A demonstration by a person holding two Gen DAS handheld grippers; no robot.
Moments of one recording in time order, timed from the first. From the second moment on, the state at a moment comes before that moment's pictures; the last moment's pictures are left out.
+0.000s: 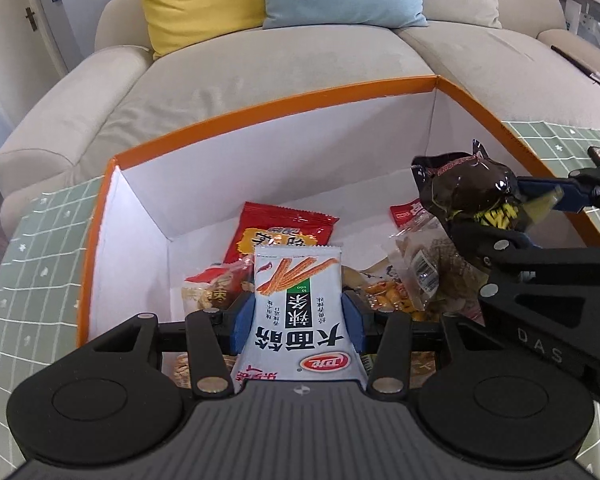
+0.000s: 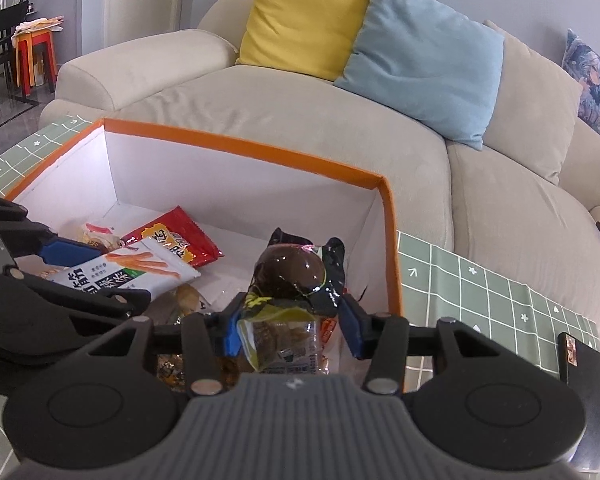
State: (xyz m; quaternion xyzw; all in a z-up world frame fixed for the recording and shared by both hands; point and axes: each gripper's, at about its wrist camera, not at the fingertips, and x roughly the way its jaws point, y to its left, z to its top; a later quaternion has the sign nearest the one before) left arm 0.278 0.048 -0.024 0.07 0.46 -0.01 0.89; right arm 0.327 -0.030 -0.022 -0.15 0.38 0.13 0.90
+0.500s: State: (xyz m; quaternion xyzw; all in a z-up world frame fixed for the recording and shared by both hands) left arm 0.265 0.055 0.007 0.09 0.42 0.01 0.90; right arm 0.321 -0.025 -0.002 -0.14 0.38 0.12 0.91
